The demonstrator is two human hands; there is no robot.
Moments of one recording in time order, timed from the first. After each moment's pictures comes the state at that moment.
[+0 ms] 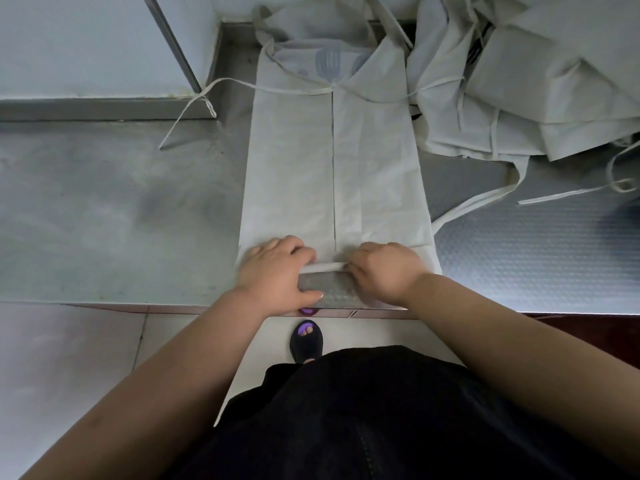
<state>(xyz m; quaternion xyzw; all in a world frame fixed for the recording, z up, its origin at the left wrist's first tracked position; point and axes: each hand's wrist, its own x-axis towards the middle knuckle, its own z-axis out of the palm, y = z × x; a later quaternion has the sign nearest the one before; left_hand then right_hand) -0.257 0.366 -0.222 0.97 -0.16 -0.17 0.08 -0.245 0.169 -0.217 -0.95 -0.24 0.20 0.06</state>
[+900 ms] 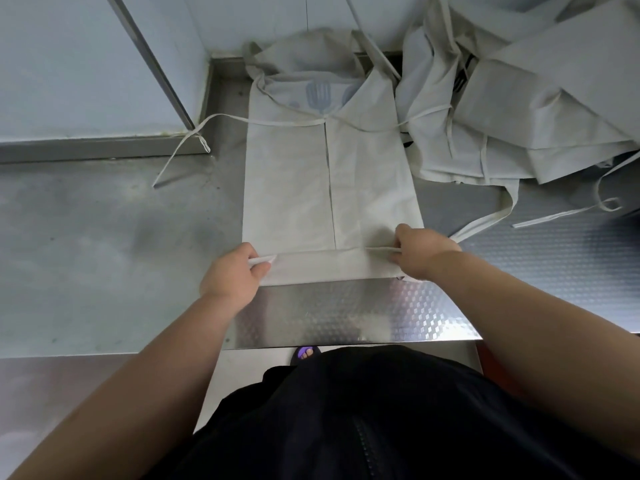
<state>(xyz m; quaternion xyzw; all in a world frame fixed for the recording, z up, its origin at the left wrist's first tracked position) -0.202 0.418 -0.230 0.96 0.12 -0.15 0.21 -0.179 0.133 -0.205 -0.96 0.03 0.28 0.05</state>
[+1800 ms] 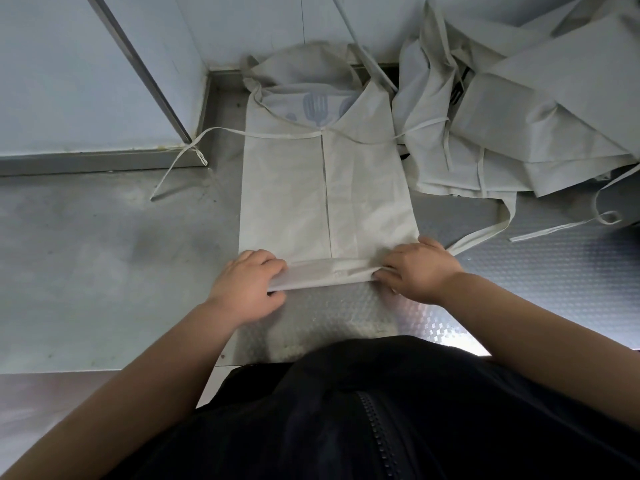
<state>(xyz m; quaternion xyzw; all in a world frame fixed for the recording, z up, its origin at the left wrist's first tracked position) -0.192 0.405 -0.219 0.97 -0.15 -0.17 0.08 -0.184 0.119 -0.208 -0.96 -0.15 0.23 0.02</state>
